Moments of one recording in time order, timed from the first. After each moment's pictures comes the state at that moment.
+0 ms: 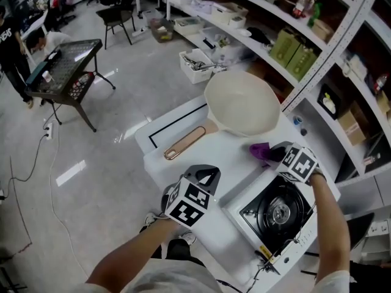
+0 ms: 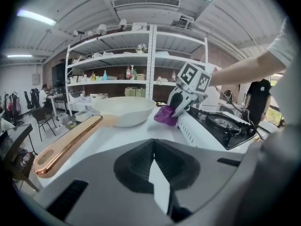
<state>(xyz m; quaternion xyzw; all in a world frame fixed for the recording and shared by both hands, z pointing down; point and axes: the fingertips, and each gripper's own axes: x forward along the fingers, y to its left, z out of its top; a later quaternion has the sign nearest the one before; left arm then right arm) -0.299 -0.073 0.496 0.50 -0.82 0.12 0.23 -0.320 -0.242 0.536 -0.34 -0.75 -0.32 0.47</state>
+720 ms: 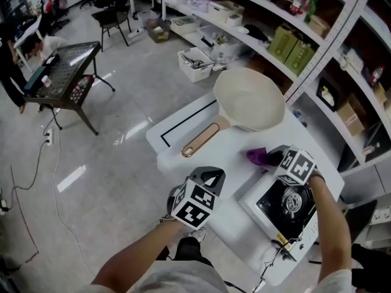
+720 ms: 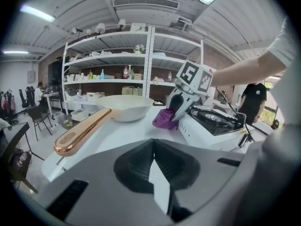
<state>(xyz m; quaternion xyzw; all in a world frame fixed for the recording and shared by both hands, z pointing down) -0.285 -0.037 0.498 0.53 -0.81 0.11 0.24 -0.289 -0.180 0.541 -0.35 -0.74 -0.29 0.49</state>
